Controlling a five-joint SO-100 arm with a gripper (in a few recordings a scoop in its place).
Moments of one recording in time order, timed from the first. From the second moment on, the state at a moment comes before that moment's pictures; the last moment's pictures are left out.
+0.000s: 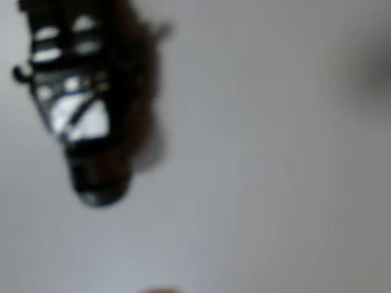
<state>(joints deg) -68.5 130.3 140.4 70.8 165.9</state>
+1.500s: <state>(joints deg) -70.4 109.2 135.6 52.0 158.7</state>
